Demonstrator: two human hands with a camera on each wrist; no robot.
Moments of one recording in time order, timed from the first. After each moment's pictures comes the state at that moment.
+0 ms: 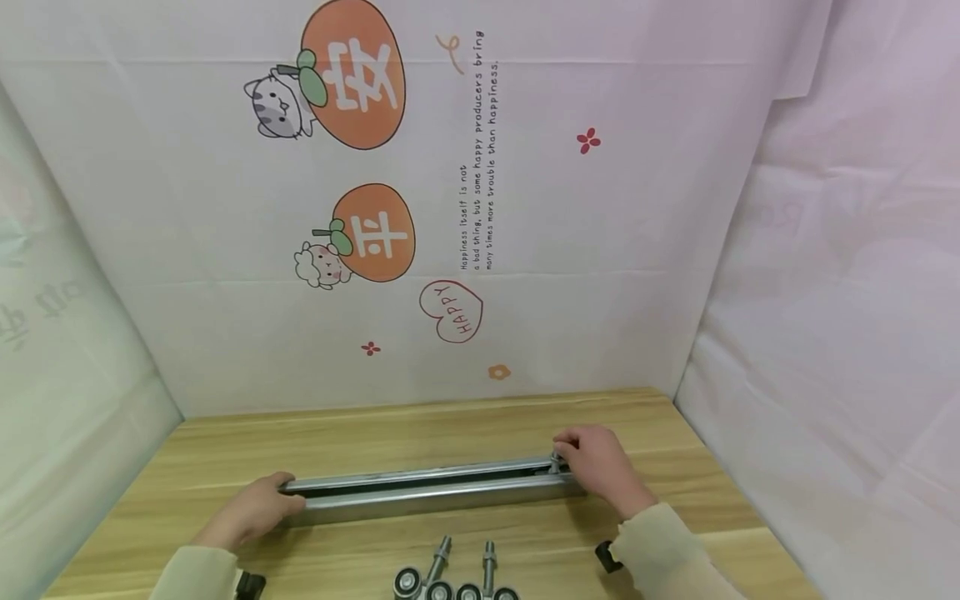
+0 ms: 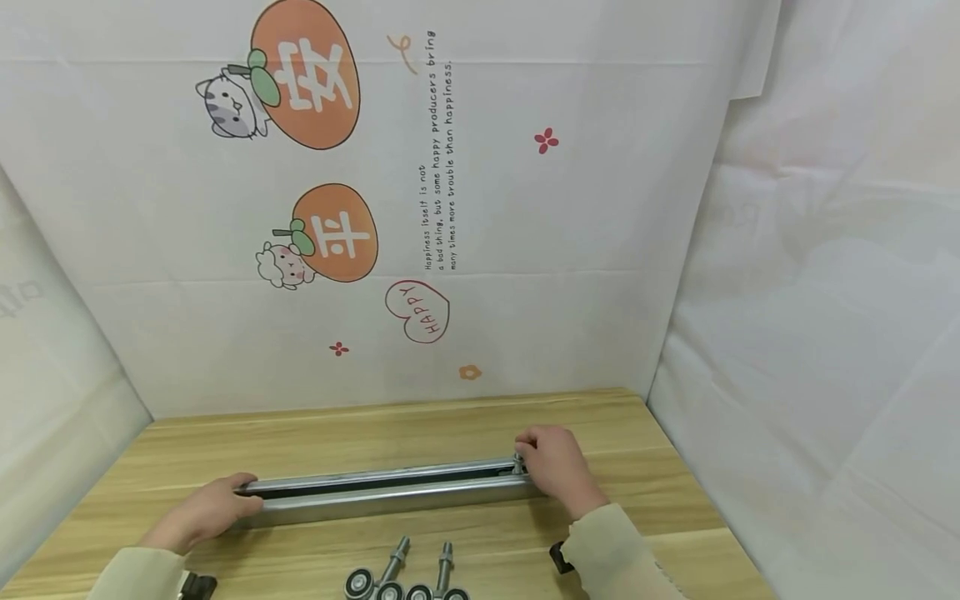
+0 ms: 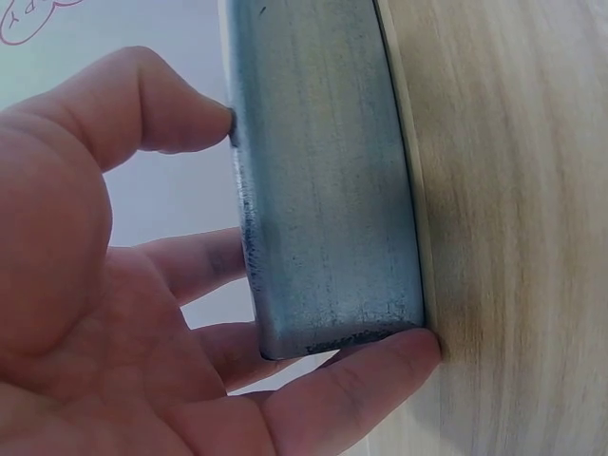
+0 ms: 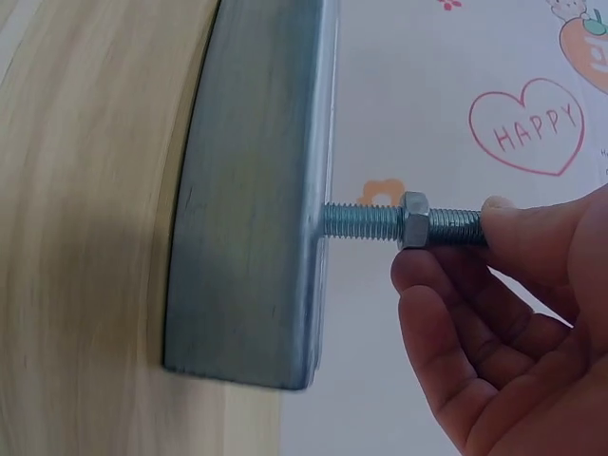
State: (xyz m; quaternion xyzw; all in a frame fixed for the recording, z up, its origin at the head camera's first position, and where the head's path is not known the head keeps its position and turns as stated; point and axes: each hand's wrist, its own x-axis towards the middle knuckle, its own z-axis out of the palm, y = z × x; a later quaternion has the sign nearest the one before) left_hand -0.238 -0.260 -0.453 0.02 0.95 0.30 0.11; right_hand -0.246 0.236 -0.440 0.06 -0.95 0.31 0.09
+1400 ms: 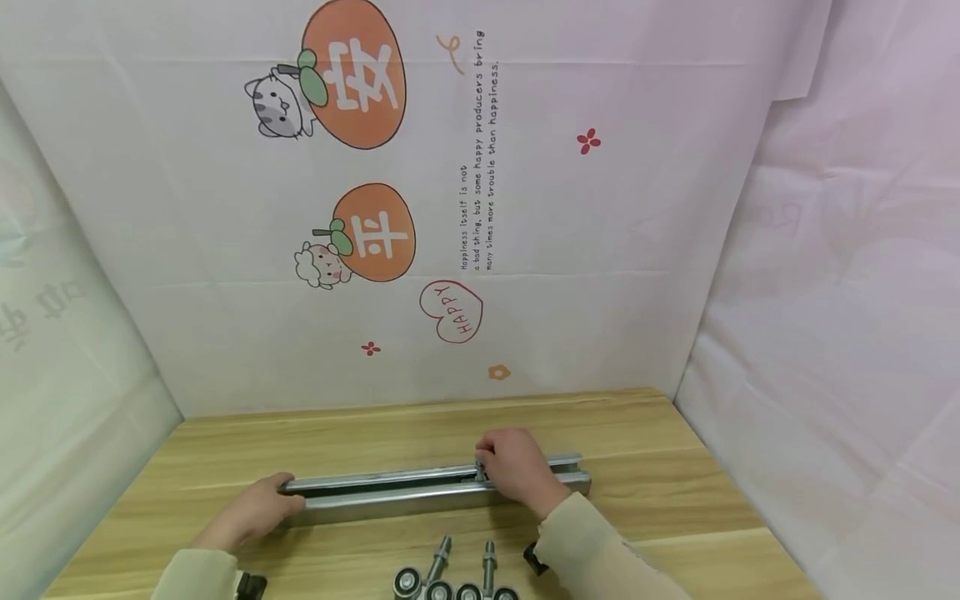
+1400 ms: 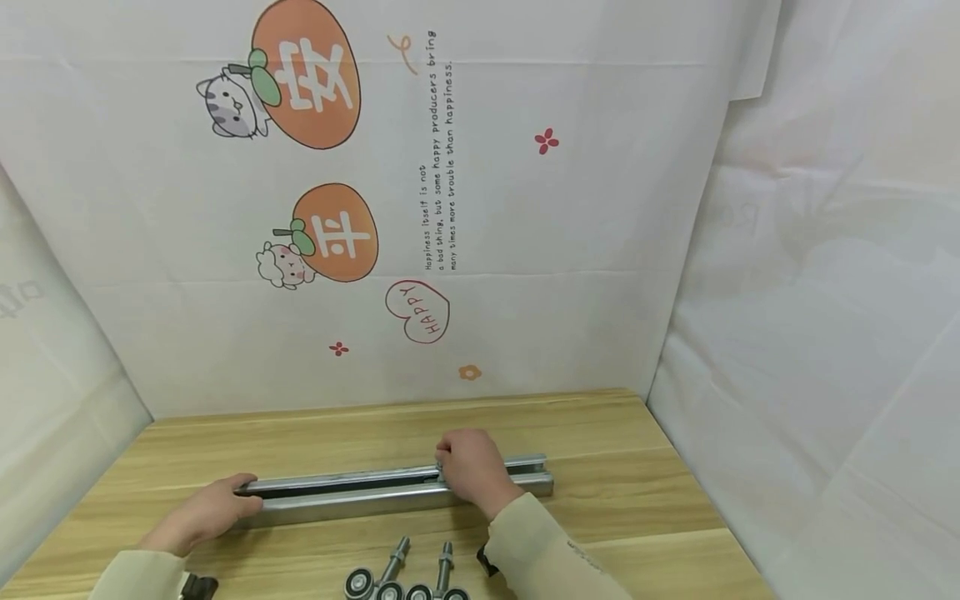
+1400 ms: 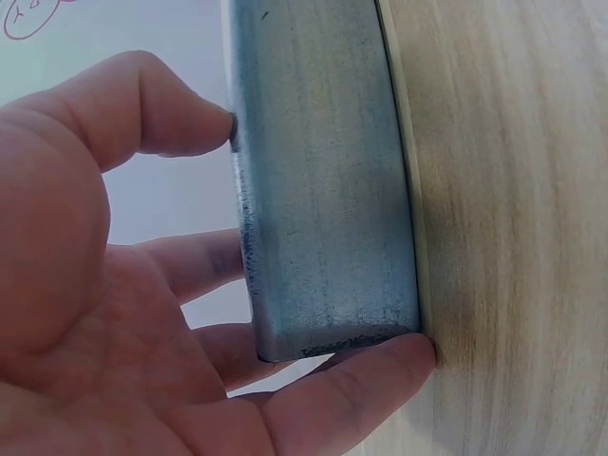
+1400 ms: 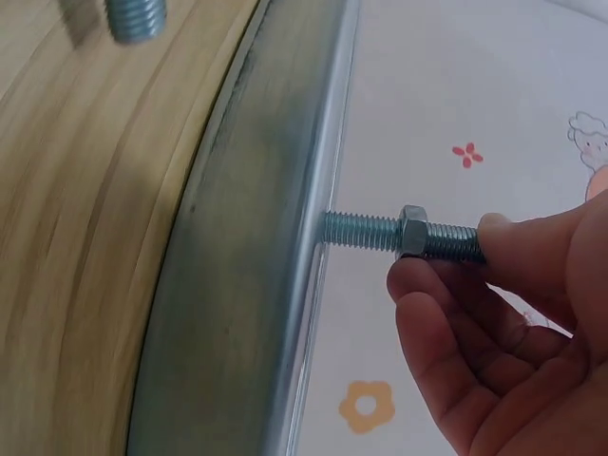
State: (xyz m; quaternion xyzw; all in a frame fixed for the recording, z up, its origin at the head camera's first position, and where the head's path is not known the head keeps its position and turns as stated) left_hand -0.237 -0.259 -0.453 0.01 0.94 0.32 0.12; right_hand -0.253 0.136 -0.440 0.20 -0.93 0.29 0.07
